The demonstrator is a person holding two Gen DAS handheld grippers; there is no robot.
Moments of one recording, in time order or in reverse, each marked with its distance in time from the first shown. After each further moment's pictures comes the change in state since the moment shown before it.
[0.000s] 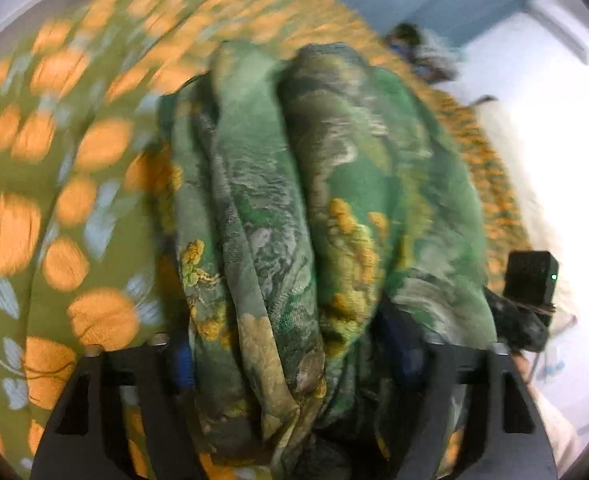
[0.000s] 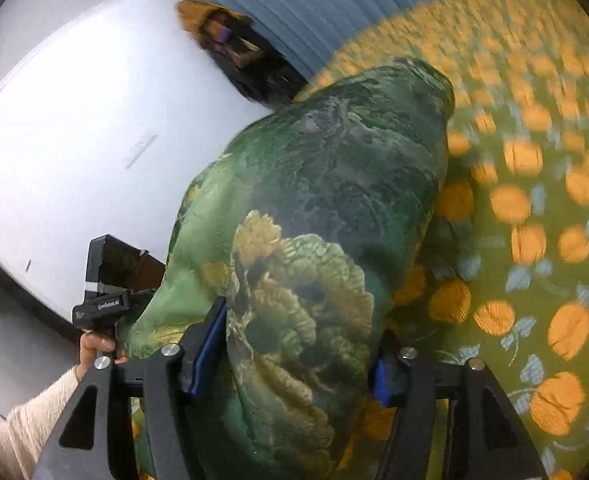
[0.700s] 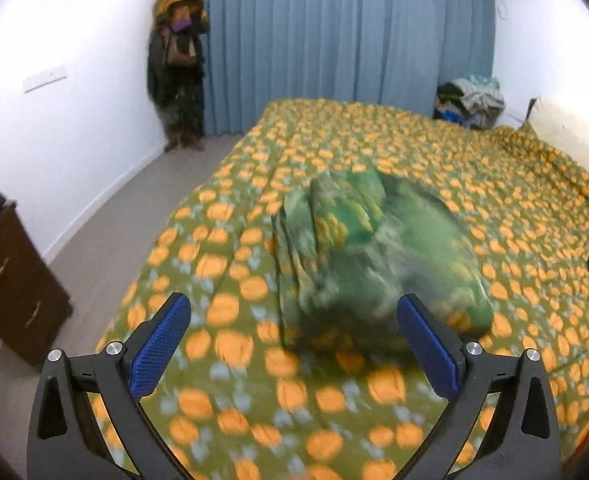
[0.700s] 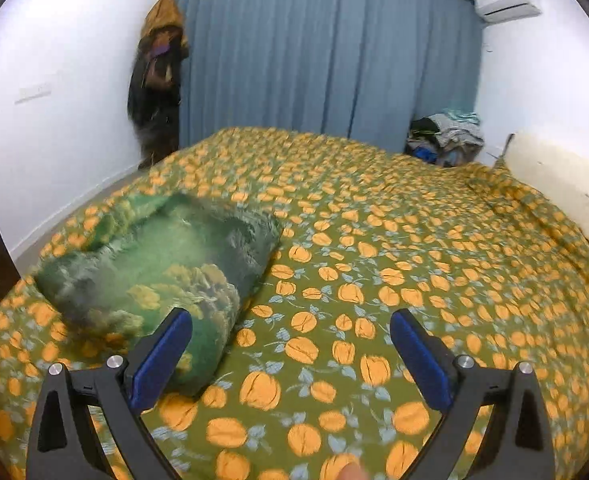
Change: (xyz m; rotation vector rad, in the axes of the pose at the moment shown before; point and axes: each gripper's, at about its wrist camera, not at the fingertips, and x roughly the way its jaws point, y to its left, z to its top) left arm -0.145 -0.115 -0.138 0.275 -0.532 0.529; right arm -0.178 0.162 -0.115 -0.409 -0.419 -0.802
